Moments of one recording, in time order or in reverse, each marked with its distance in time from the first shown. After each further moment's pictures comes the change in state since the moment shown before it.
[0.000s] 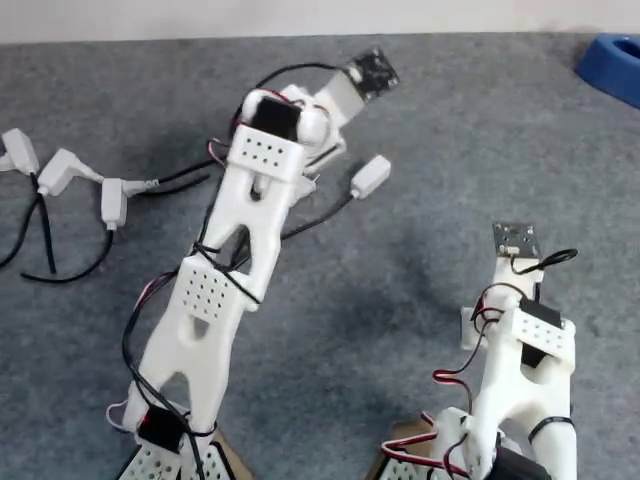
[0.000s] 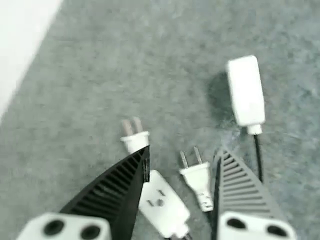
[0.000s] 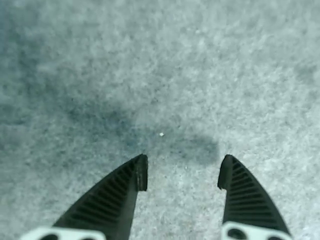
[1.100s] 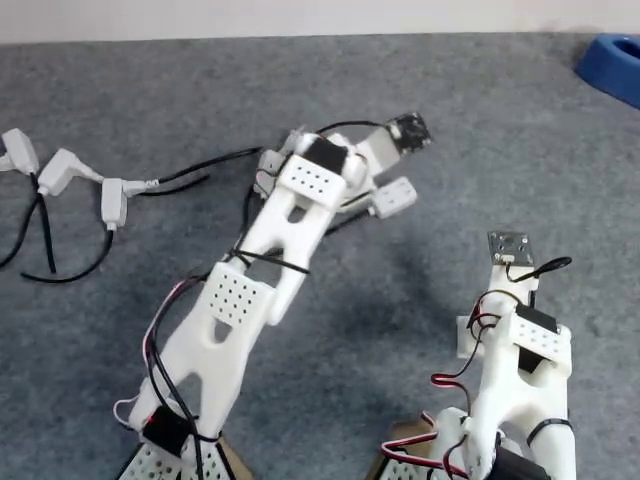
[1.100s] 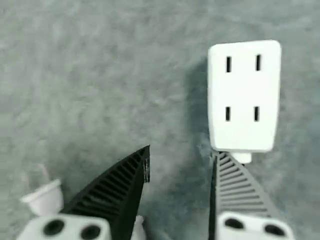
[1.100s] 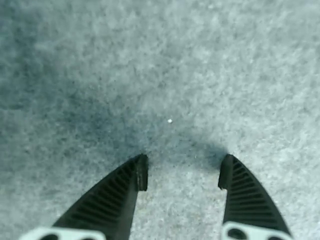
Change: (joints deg) left arm 6.9 8.1 11.9 -13.9 -0.4; right arm 0.0 0.0 2.8 0.0 0.0
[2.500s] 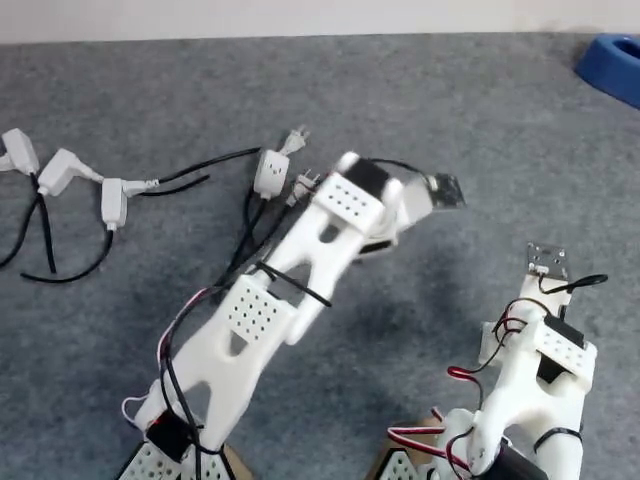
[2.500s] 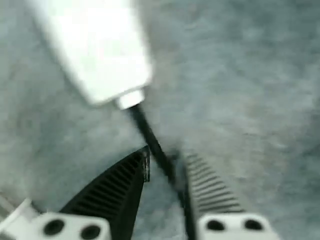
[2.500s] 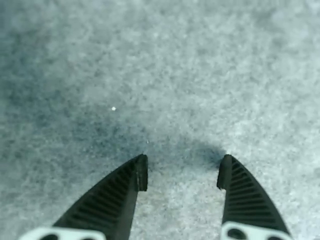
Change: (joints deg) left arm 6.2 0.4 -0.1 21.5 -2.5; right arm 9.8 -0.1 -0.9 0.0 2.0
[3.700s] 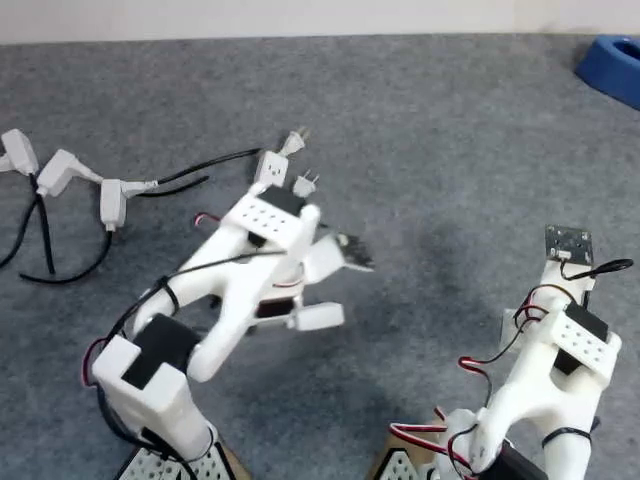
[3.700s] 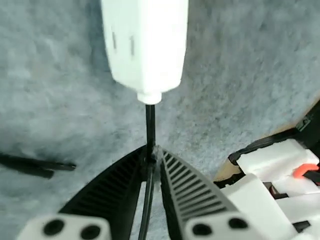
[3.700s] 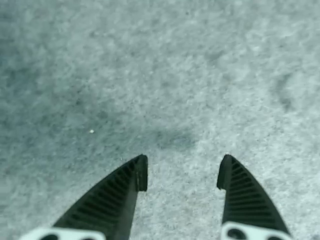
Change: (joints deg) left arm -8.1 -57.8 86.3 1.0 -5.3; right arm 2.7 0.1 -8.3 4.4 3.3
